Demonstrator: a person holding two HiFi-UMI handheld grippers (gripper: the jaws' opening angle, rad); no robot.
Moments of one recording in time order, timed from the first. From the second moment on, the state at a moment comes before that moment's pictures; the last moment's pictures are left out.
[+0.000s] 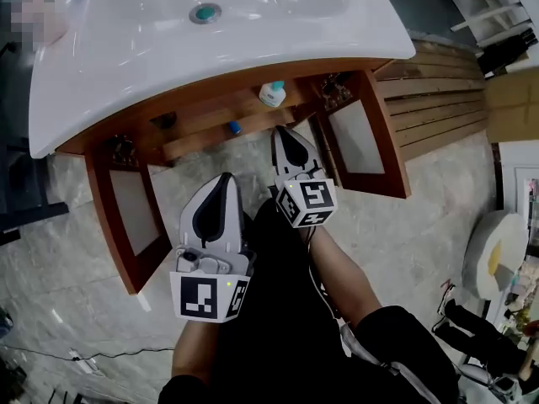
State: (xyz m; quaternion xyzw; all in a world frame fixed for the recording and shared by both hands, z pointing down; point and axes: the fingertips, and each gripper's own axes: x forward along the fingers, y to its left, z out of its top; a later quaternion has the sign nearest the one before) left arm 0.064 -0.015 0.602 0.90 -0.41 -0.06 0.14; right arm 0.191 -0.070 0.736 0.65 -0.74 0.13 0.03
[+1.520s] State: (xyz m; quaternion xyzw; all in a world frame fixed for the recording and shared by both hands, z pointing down) left arm 0.036 0.123 0.250 0.85 -0.50 0.00 0.16; right arm 0.154 0.091 0.311 0.58 -0.79 0.19 0.03
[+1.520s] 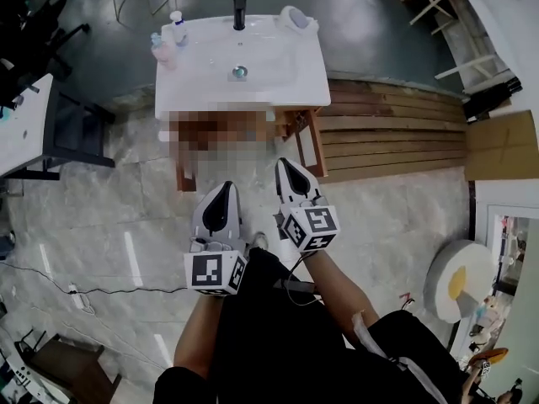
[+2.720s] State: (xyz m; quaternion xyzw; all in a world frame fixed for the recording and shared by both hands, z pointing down) left arm -0.015 0.189 0.208 0.84 -0.52 0.00 0.13; right arm 0.131 0.182 0.196 0.56 -0.82 0.11 -0.01
